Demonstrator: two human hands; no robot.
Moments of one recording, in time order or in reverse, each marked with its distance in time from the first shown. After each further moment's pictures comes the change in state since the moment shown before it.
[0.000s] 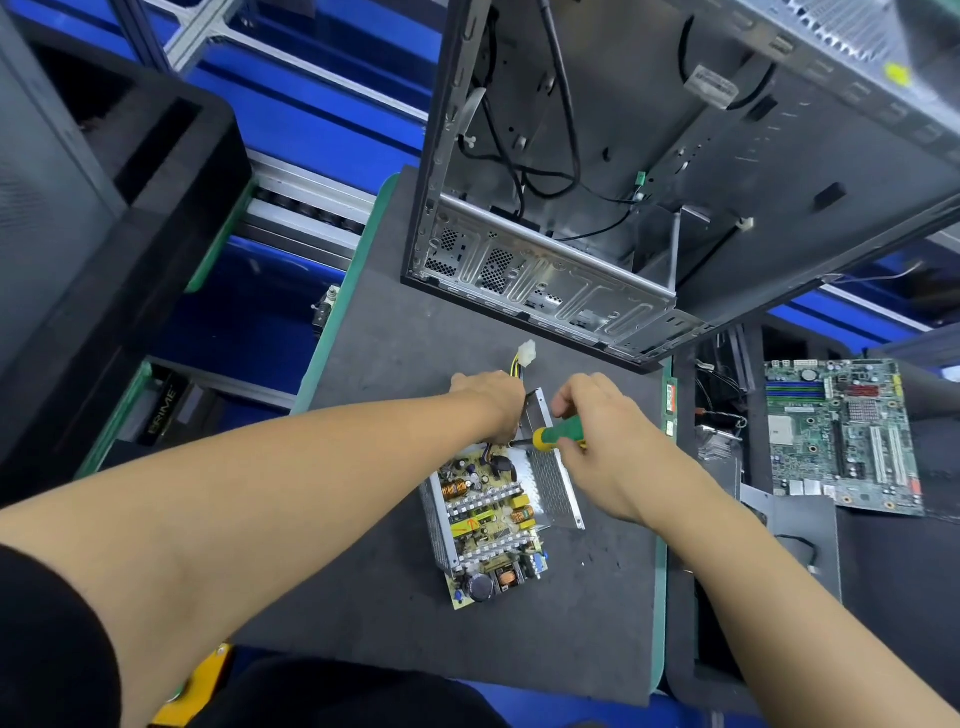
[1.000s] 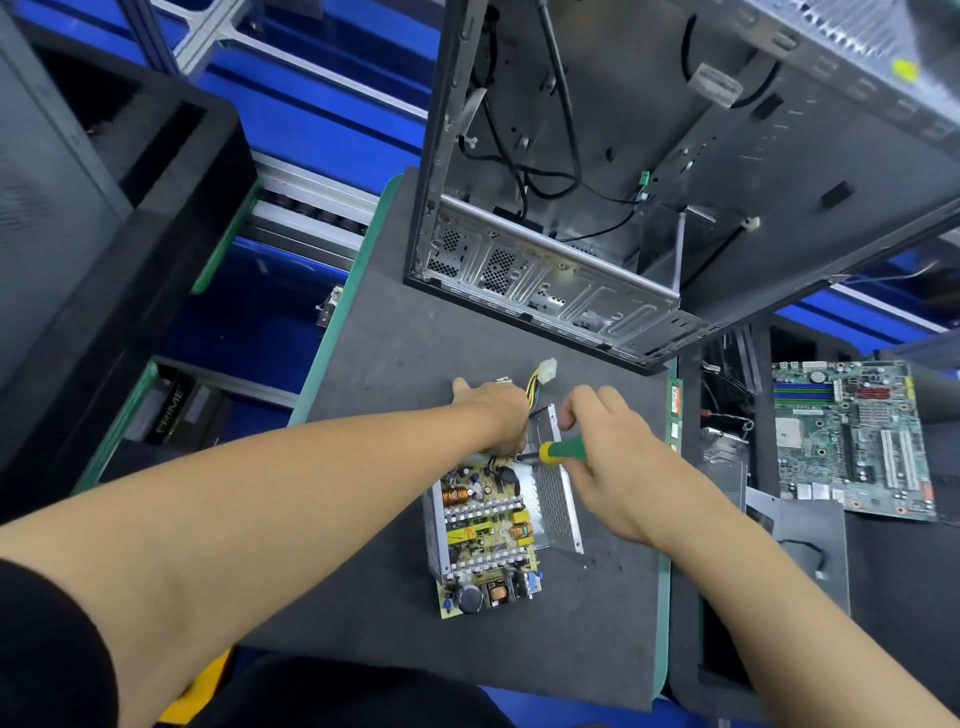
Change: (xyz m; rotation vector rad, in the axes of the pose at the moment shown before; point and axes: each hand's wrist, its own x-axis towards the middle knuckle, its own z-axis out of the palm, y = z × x) left_hand -0.001 0.006 0.006 -0.020 -0.068 -0.022; right_hand -0.012 0.001 0.000 -0.114 -0.041 -0.012
